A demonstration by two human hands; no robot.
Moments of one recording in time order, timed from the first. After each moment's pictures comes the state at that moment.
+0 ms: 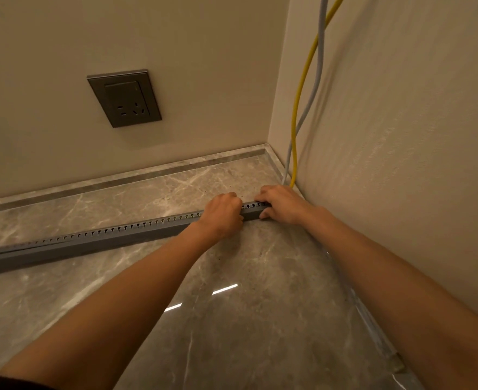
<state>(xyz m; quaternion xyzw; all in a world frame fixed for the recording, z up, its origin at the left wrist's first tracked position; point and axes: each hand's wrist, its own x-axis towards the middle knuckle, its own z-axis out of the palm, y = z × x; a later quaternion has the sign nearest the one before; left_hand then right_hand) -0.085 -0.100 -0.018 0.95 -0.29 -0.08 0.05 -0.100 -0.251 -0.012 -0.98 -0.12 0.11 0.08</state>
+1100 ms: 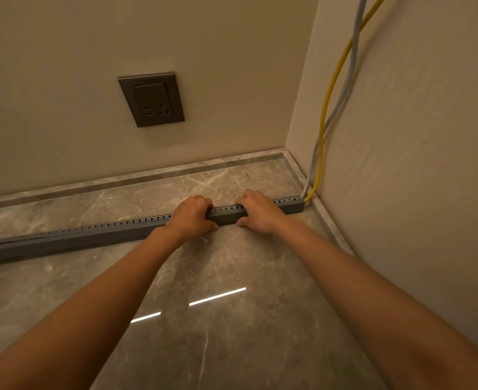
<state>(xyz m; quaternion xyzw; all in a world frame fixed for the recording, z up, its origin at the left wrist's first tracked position) -0.065 -0.020 -0.026 0.97 -0.19 -0.11 0.11 -0.087 -0.182 -0.026 -0.98 -0.11 0.09 0.11</state>
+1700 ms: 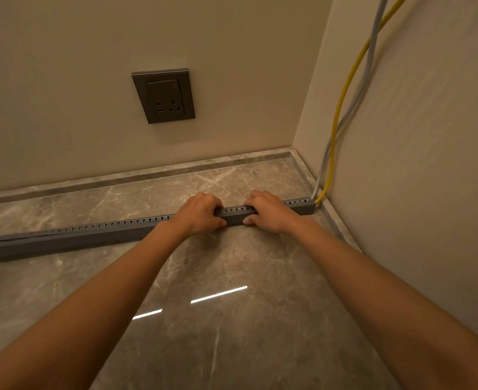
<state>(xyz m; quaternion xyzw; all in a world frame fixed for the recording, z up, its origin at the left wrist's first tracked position) -0.064 -0.011 -0.021 0.96 -0.22 -0.12 0.14 -0.088 -0.179 -0.027 -0.98 -0.12 0.11 0.15</state>
